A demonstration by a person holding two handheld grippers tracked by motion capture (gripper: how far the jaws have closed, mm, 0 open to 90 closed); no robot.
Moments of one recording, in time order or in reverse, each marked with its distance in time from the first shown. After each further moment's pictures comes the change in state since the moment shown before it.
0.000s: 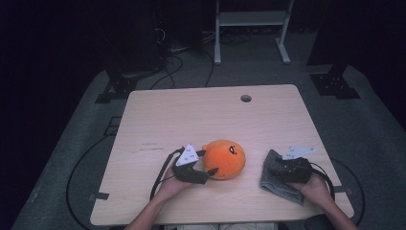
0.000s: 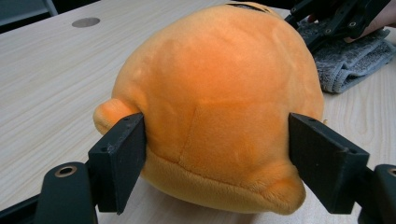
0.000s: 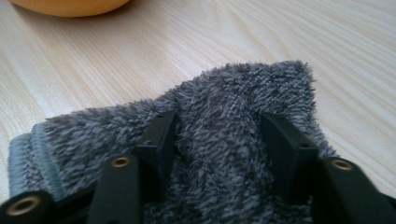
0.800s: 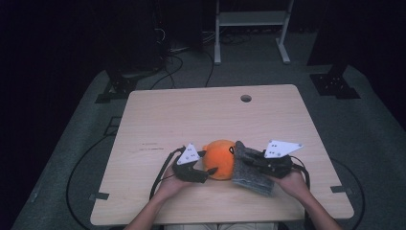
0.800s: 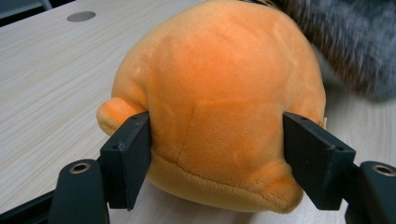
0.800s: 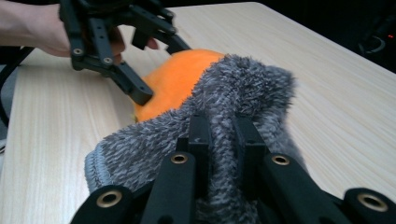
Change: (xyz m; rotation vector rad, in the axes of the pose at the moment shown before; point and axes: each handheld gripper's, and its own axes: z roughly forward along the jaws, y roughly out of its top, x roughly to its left) left arm 0.003 0.001 0.002 0.032 -0.018 0.004; right arm 0.060 0.077 -0.008 -0.328 0.208 -0.201
